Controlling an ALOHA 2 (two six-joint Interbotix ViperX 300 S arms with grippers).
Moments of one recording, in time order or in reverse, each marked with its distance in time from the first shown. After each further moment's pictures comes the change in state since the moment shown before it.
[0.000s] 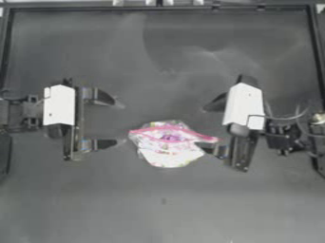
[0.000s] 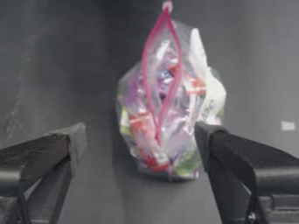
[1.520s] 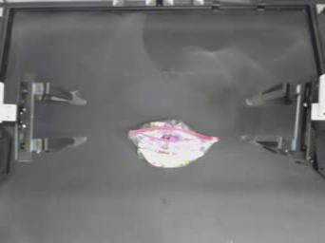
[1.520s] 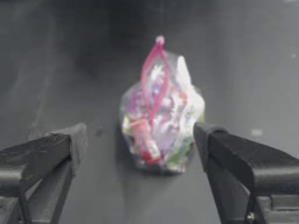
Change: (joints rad) left arm -0.040 -0.400 0.130 -0.003 0.124 -0.014; right arm 0.000 -0.413 0.293 -0.051 -0.092 0.008
